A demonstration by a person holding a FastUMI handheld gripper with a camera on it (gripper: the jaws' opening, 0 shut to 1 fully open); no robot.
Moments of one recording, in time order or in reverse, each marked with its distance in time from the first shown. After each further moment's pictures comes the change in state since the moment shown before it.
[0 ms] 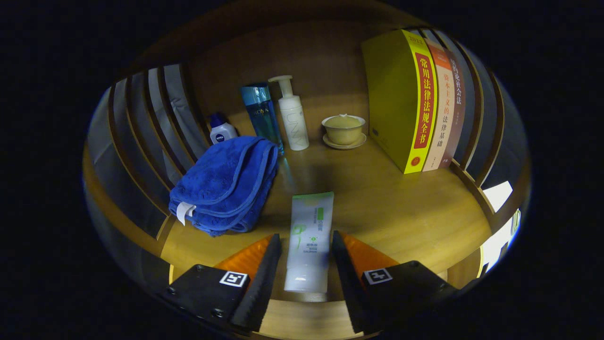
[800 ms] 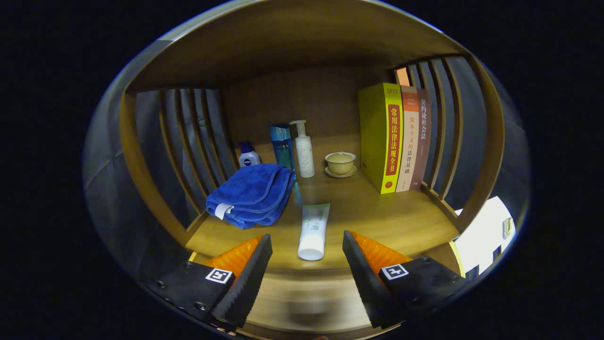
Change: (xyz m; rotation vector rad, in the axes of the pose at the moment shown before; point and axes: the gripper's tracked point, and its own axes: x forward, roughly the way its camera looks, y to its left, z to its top) arm -0.112 0.013 -0.009 -0.075 -0.233 0.013
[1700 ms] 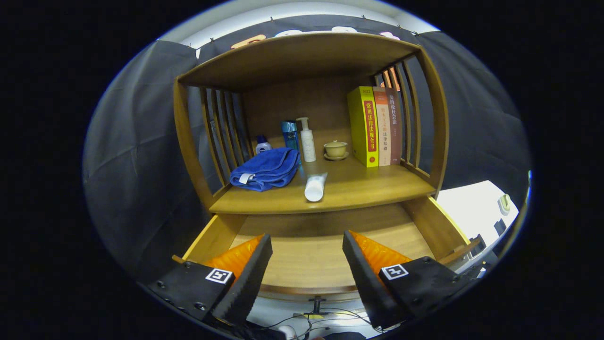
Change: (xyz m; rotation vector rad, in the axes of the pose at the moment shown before) arm -0.097 0.005 -0.100 0.027 -0.046 0.009
